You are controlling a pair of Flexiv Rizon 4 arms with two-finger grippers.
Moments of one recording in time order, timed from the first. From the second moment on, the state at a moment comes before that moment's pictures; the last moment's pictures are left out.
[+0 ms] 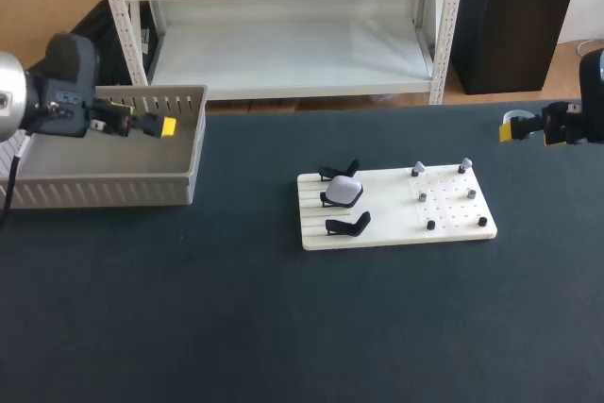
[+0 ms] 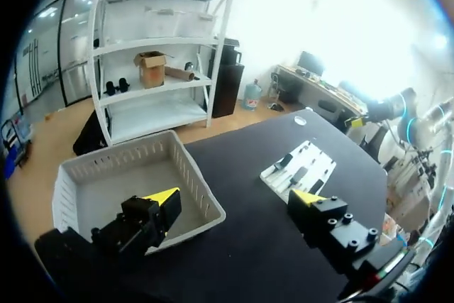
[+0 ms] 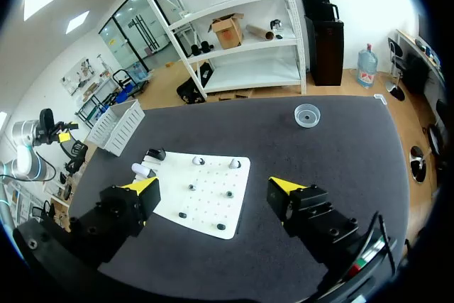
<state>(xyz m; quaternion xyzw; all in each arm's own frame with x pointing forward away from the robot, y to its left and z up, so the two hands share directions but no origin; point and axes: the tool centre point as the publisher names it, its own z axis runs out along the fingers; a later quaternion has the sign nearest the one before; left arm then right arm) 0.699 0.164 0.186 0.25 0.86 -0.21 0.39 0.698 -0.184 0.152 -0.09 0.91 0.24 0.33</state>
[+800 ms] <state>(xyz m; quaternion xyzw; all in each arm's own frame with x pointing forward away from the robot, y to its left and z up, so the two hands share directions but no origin) 0.662 0.145 0.192 0.57 0.66 -0.25 0.42 0.698 -0.184 0.152 -0.09 0.91 0.24 0.33</state>
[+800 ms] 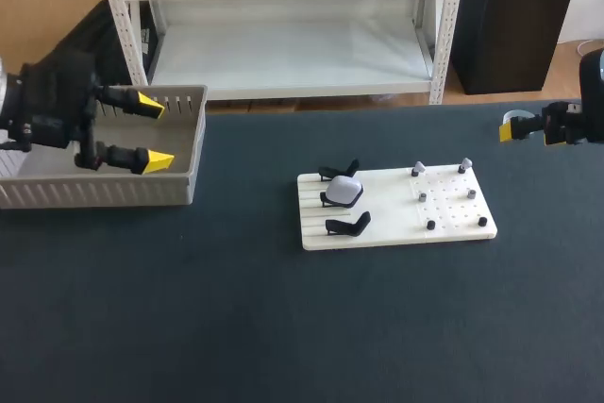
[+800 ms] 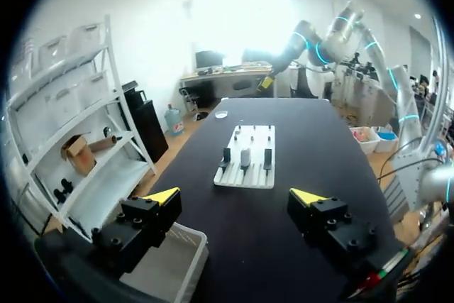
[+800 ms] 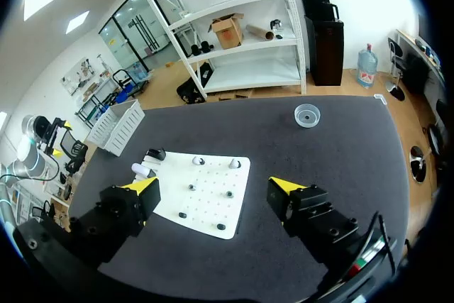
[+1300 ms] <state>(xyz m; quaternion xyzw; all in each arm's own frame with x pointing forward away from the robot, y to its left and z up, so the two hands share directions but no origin) 0.655 0.123 0.173 0.62 0.58 -0.34 0.40 0.698 -0.184 0.152 -0.09 0.91 0.24 0.33</state>
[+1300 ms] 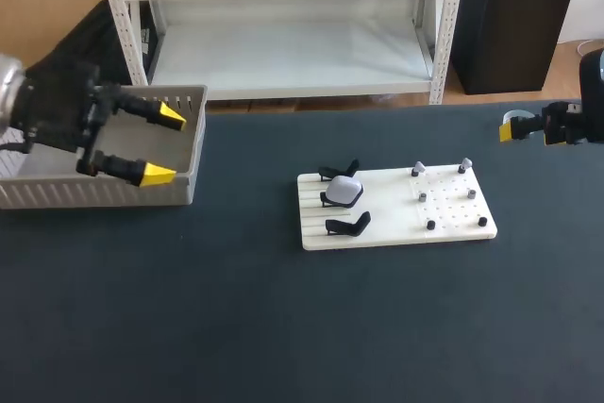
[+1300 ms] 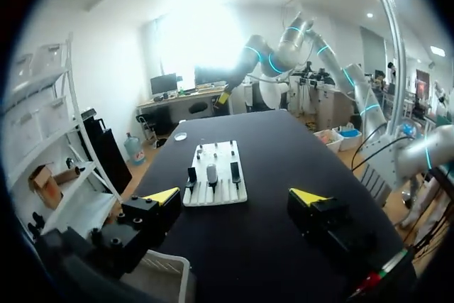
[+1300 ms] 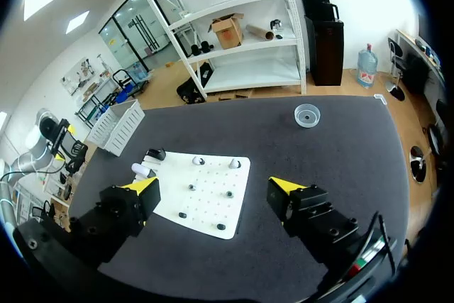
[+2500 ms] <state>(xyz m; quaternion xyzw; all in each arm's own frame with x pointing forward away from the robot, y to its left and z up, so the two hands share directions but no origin) 0.695 0.019 0.077 0.58 0.62 -0.36 0.40 0.698 -0.184 0.152 -0.09 0.91 0.24 0.33</state>
